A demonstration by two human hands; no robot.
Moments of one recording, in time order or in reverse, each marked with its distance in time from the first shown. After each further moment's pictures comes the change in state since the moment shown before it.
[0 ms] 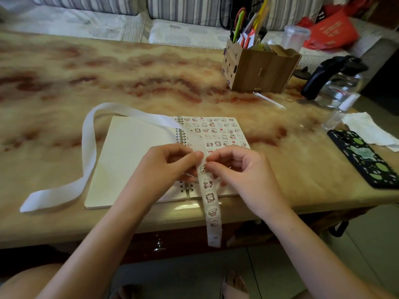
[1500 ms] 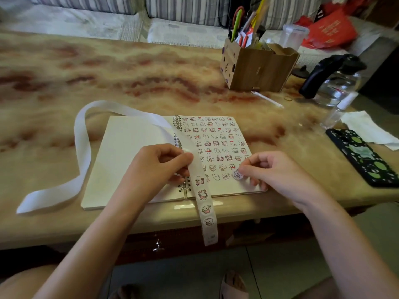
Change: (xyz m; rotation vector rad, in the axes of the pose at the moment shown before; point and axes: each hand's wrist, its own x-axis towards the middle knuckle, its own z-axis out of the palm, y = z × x) left_hand 0.006 -0.009 -0.006 0.051 0.082 -0.030; right_hand 0.008 0.008 -0.055 -0.191 -0.045 0.385
